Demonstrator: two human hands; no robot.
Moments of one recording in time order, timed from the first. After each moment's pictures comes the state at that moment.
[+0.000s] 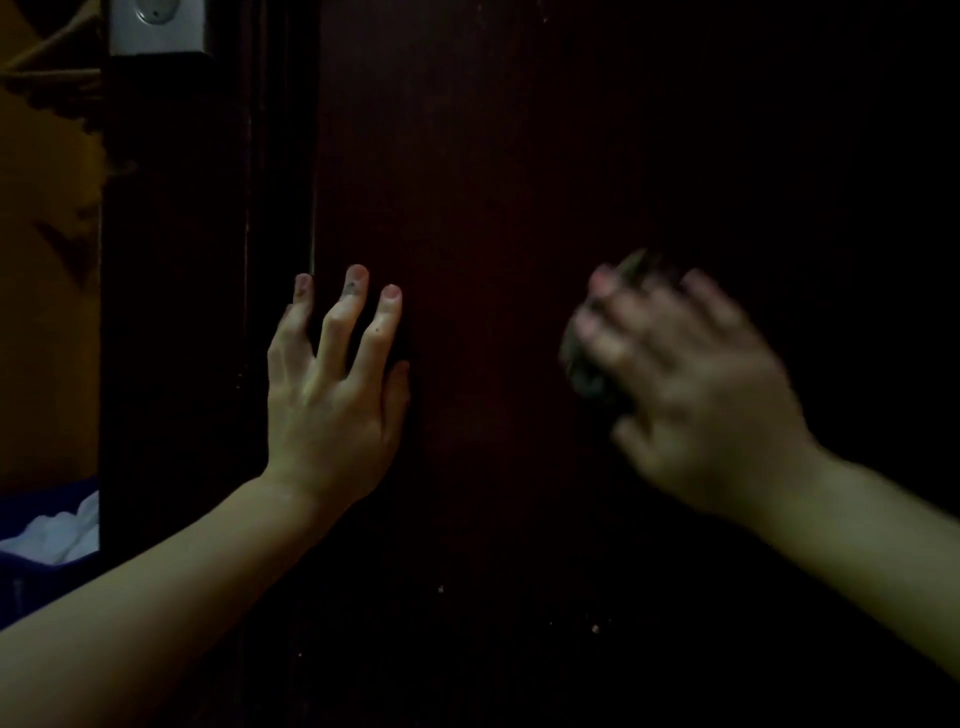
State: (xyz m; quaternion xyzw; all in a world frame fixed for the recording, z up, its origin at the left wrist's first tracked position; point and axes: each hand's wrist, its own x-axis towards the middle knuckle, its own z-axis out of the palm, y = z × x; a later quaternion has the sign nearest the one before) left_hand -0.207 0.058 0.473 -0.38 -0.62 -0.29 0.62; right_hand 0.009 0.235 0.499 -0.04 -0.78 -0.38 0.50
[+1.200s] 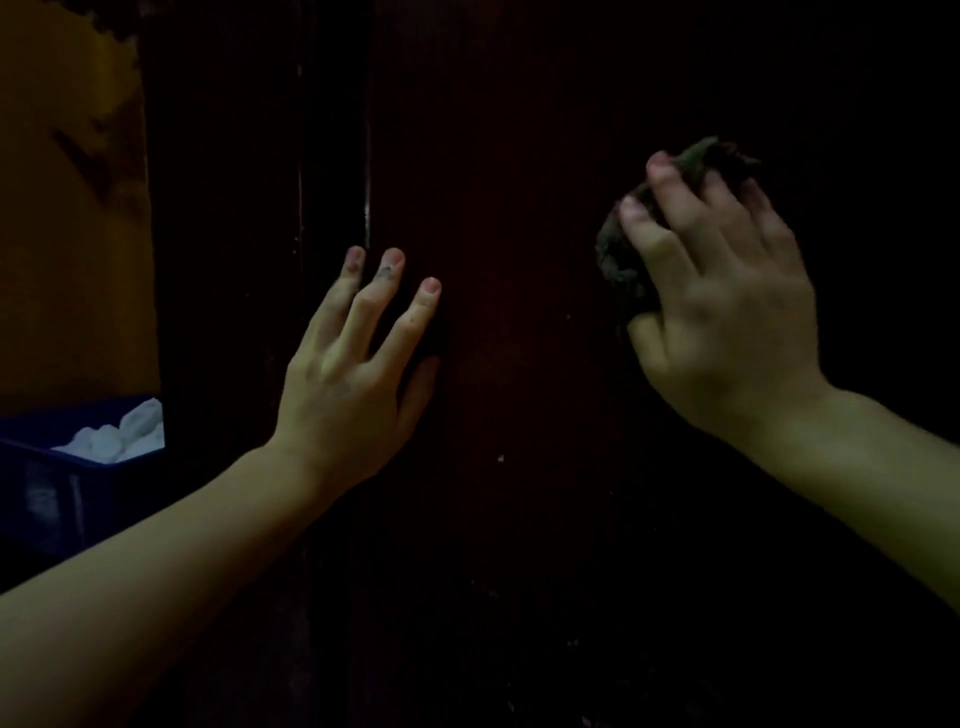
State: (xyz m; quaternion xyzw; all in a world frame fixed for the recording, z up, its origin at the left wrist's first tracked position) left_hand -0.225 0.028 0.399 -0.46 -0.61 -0.22 0.61; right_hand -0.021 0.205 0.459 -0.11 -0.76 -0.32 0.55
